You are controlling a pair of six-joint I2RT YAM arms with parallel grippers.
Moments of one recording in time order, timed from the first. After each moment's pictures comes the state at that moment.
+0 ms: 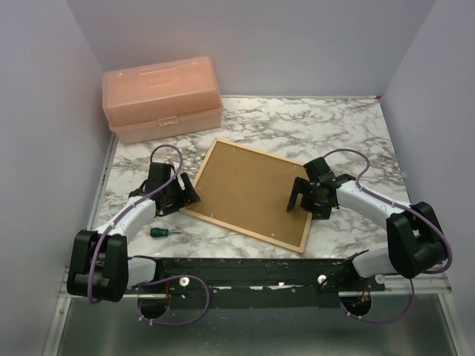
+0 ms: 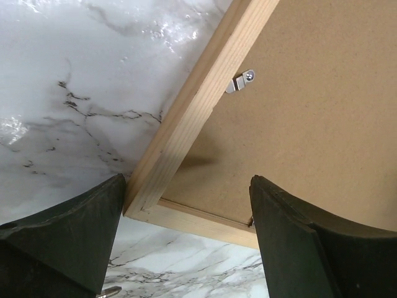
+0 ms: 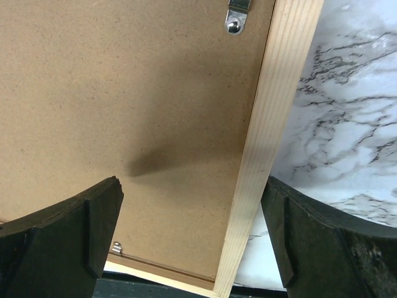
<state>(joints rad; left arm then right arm) -0.15 1.26 0.58 -0.31 0.21 -0.59 0.43 1.39 0.73 -0.54 -0.04 0.73</state>
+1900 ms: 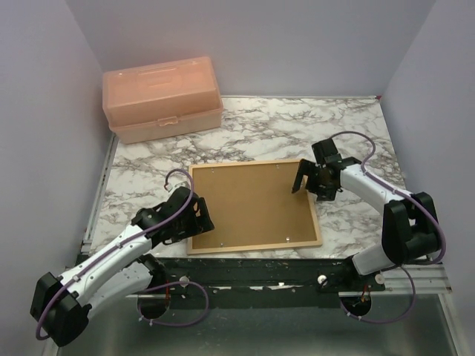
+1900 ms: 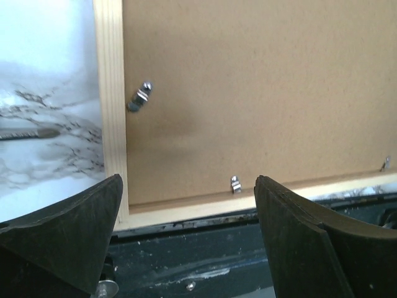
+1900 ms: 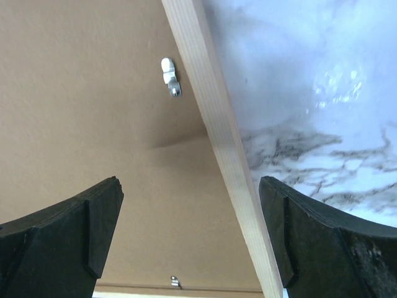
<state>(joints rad) -0.70 0.80 0.54 -0.74 -0.07 -0.93 0.31 1.48 0.90 -0.59 0.00 0.59</state>
